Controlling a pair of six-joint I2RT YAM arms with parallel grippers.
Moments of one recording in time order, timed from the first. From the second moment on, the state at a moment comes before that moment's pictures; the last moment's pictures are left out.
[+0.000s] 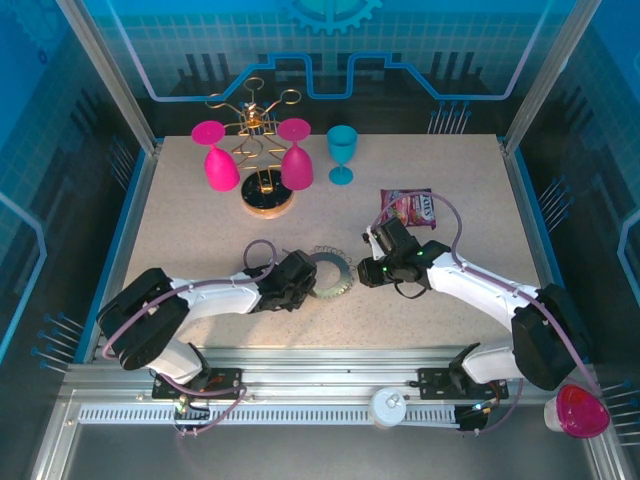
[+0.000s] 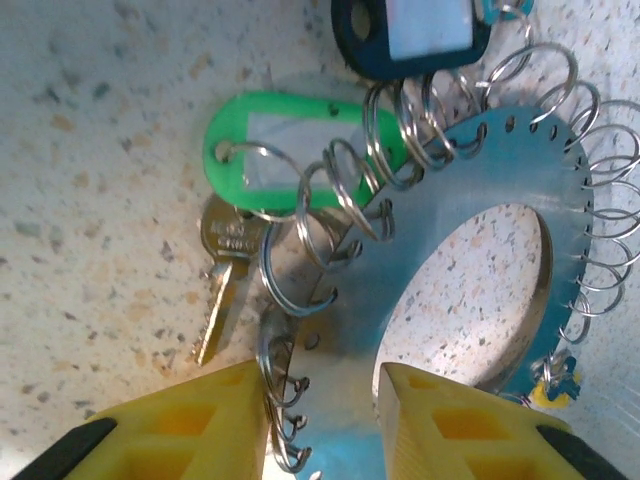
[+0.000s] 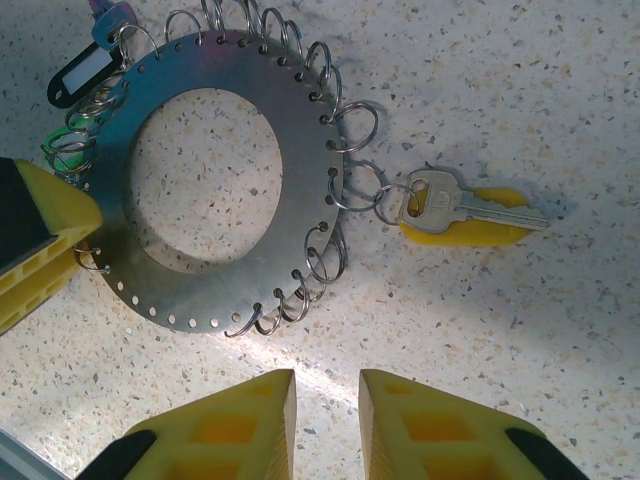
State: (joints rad) left arm -0.80 1.52 0.67 -0.19 -0.15 -1.73; right arm 0.62 1.36 0.83 -0.51 -0.13 0.39
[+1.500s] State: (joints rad) left arm -0.51 0.65 0.47 -0.58 -0.53 -1.24; right arm 0.98 1.82 1.15 -0.34 -0.05 -0.55
